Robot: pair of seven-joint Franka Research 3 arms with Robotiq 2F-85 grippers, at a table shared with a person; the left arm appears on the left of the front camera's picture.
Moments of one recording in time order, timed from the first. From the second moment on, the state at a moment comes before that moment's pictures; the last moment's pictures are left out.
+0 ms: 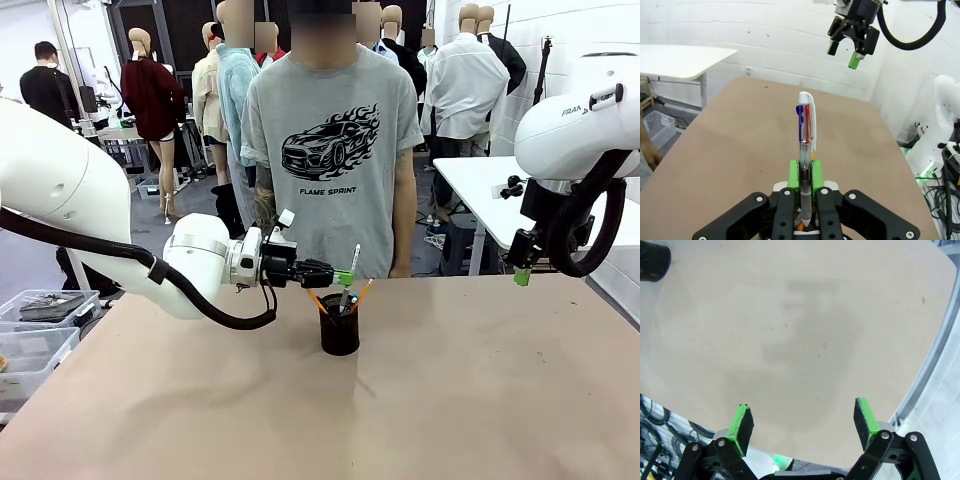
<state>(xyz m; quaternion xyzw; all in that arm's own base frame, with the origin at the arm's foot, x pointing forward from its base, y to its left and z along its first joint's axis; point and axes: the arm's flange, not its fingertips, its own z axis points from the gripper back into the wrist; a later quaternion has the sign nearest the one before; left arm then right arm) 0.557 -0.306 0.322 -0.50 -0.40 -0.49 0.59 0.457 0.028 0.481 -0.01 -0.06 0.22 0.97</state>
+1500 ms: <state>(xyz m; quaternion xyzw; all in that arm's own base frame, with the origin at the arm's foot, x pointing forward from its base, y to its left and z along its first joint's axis) 0.551 -0.293 0.341 -0.48 -0.42 -0.51 0.57 0.457 0.028 0.481 -0.01 -0.06 0.22 0.97</state>
